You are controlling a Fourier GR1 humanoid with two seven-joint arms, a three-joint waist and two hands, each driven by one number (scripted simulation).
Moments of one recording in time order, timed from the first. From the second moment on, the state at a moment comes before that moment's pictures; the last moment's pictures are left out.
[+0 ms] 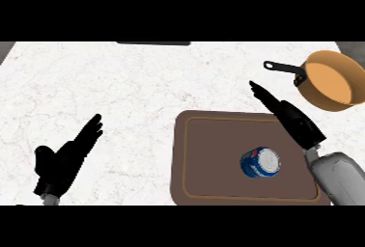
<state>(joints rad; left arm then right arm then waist) 0.01 0.51 -0.34 -1.60 0.33 0.18 0.15 -0.33 -0.46 0.32 -1.42 -0.11 0.12 0.05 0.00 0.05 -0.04</state>
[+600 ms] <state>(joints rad) -0.11 0.48 -0.13 -1.63 0.35 0.35 0.10 -0.17 -0.54 0.01 -1.39 -0.02 -0.21 -0.18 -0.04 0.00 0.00</state>
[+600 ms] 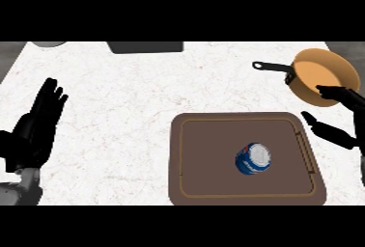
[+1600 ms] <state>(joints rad) -0.19 0.43 -0.10 -1.62 0.30 0.35 0.16 0.05 -0.81 0.12 -1.97 0.02 0.07 0.26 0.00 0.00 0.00</state>
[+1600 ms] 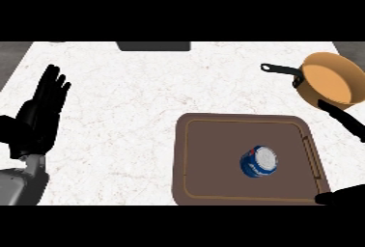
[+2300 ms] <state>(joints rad) -0.20 0.39 -0.05 -1.60 0.26 0.29 0.16 -0.19 -0.62 0.34 -1.99 0.13 0.26 0.74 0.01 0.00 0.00</state>
